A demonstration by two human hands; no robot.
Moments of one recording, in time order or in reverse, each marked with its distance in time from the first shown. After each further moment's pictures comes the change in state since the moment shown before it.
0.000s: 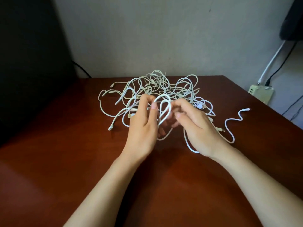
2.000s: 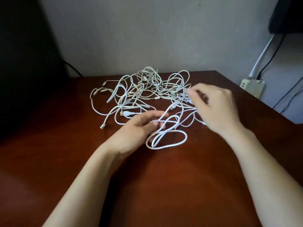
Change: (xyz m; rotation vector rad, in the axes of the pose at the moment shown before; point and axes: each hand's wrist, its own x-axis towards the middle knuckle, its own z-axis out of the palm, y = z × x) left_hand 0.001 -0.008 -0.010 -0.255 -0.444 -0.415; right_hand 0.005 0.012 -0.051 -0.656 0.423 -0.053
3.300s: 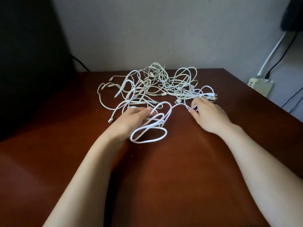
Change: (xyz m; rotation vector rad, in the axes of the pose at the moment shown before) left_hand -0.005 0.015 -0.019 0.198 0.219 -0.135; right_hand -0.004 0.035 0.043 -0.390 -0.546 0.168
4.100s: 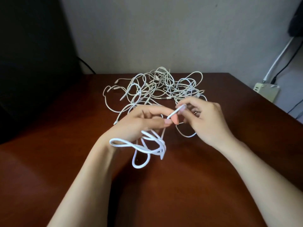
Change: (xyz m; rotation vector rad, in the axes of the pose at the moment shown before) left_hand -0.009 0.008 -0.013 -0.068 -0.450 0.383; right_hand -0.031 -0.049 -0.020 0.702 0.328 -0.295
